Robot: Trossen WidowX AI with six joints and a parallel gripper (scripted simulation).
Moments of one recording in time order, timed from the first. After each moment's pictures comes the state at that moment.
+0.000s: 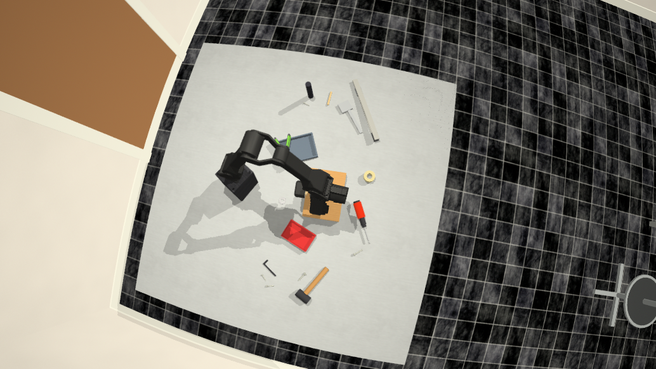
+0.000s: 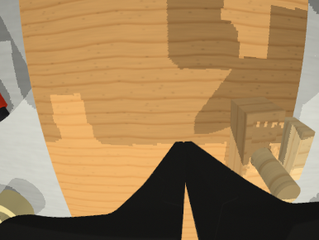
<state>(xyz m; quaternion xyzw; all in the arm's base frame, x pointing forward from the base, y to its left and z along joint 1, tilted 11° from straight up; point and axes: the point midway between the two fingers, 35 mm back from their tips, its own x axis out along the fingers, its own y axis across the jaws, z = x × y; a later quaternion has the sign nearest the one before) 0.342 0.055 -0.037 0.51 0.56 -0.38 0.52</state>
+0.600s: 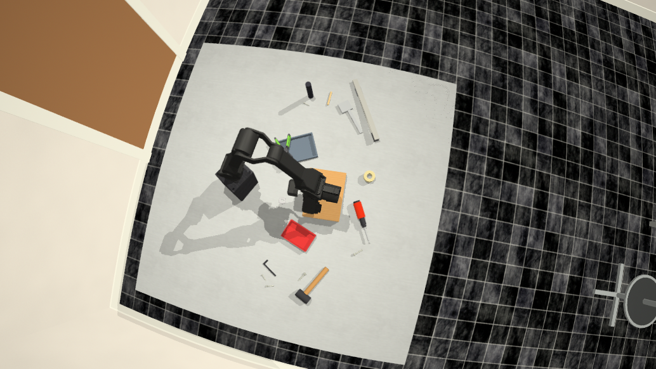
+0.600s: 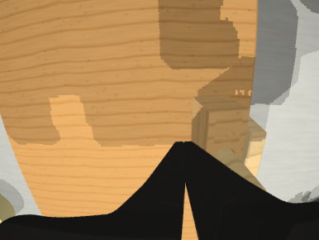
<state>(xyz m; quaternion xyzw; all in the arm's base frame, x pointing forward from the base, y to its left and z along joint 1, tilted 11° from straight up) 0.315 0.050 -0.040 0.51 0.56 -0.38 0.52</state>
